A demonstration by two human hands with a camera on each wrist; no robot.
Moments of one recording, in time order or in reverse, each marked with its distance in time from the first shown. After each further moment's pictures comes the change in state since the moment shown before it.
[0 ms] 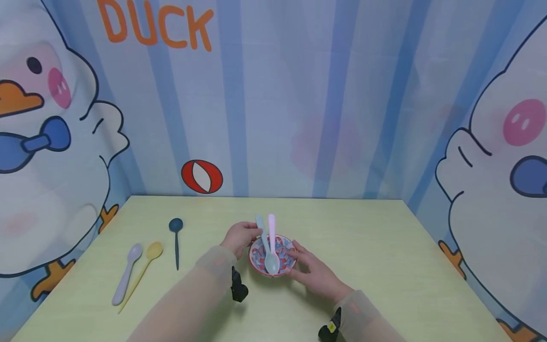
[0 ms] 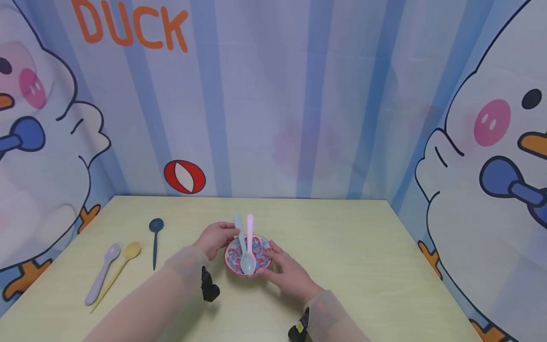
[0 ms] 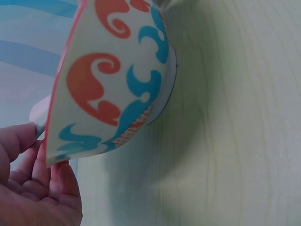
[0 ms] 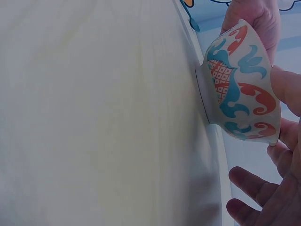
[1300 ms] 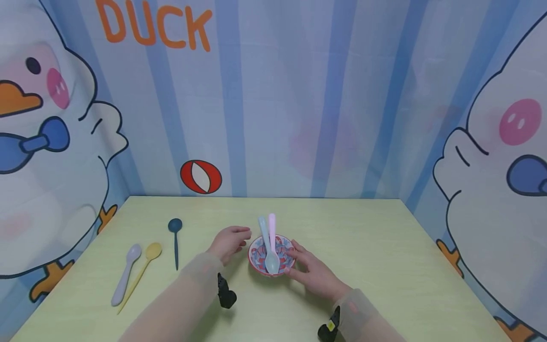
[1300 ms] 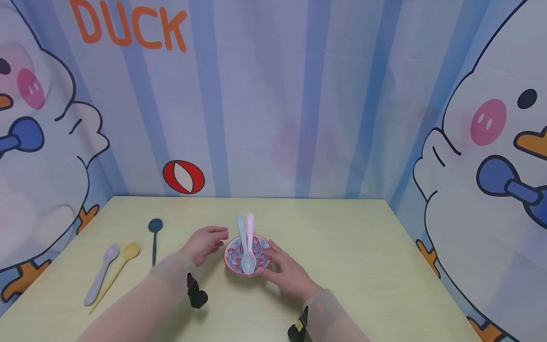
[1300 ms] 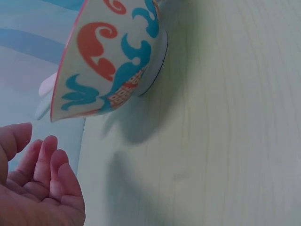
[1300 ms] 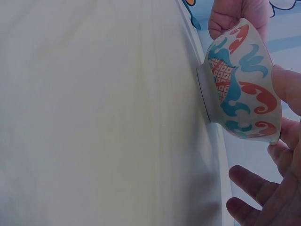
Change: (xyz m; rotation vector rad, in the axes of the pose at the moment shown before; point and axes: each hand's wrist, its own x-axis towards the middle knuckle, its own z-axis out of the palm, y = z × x) left_hand -0.003 -0.021 -0.025 0.018 -0.024 0.053; right_hand -0.001 -0.003 0.000 -0.004 0.005 0.005
